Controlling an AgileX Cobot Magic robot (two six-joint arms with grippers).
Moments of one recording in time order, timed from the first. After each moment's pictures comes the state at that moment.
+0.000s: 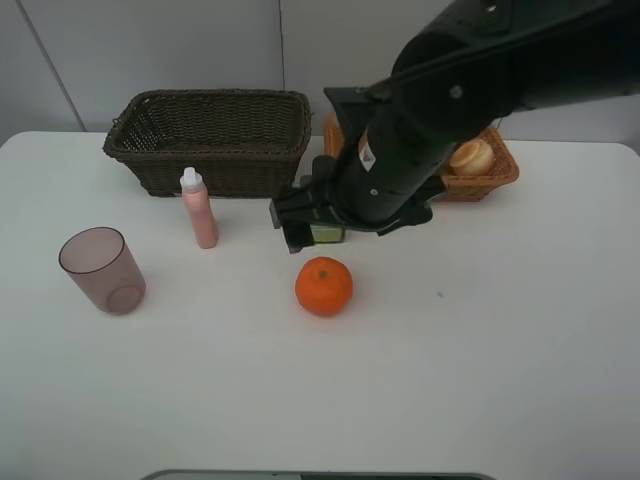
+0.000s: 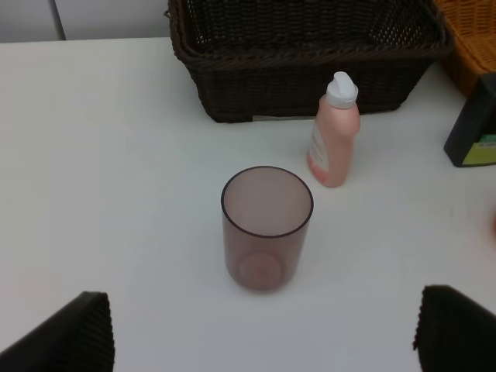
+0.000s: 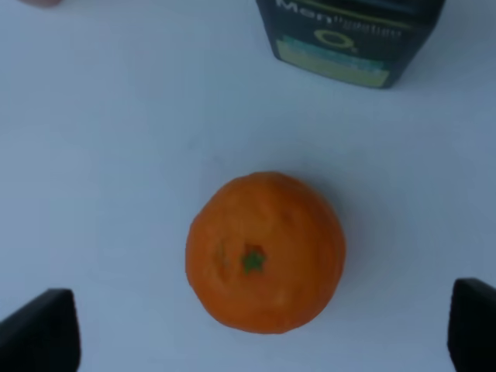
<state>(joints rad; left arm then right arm) -0.10 -0.01 -0.50 -0.05 1.07 -0.01 0.83 1.73 -1.11 -0.23 0.67 0.68</state>
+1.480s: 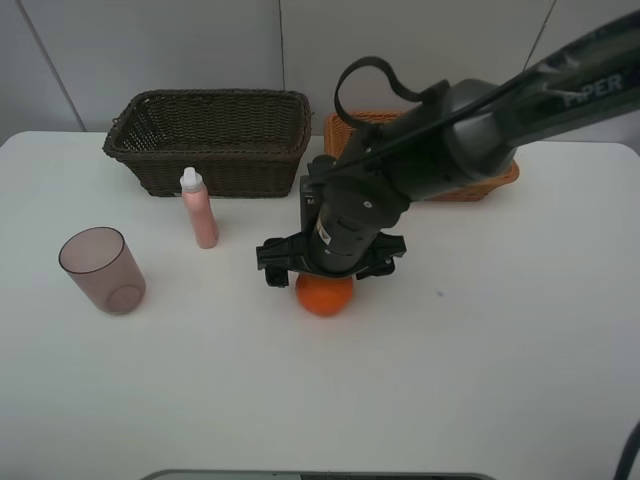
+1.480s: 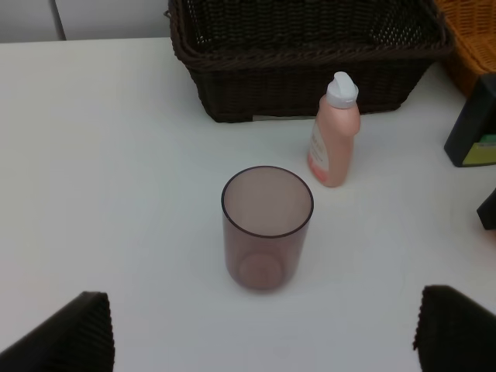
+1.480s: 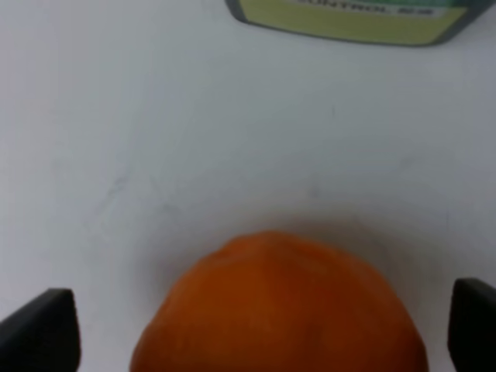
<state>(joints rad) -0.10 -0.01 -0.50 -0.05 1.07 -0.01 0.84 2.02 -1.14 -0.42 0.50 1.03</state>
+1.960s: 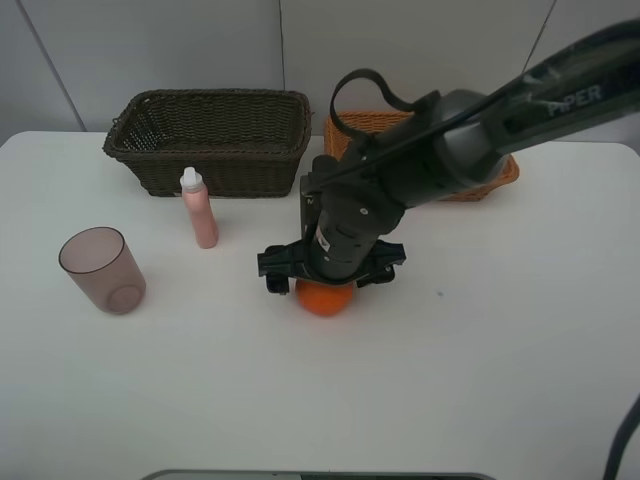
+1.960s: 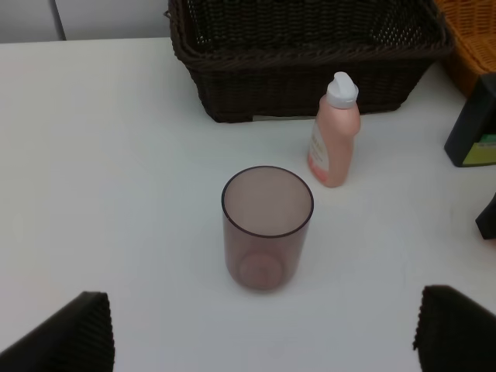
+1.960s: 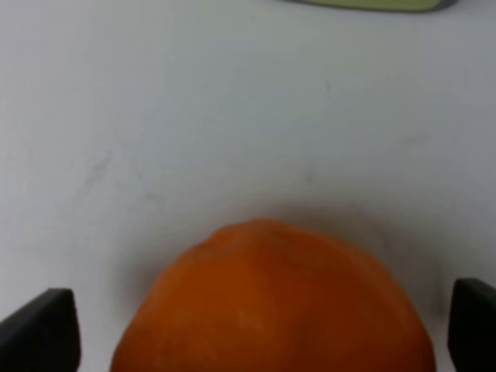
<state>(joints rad) -0.10 -0.01 -0.50 -0.05 1.07 -0.01 0.84 2.04 -1.14 -0.40 0.50 1.03</state>
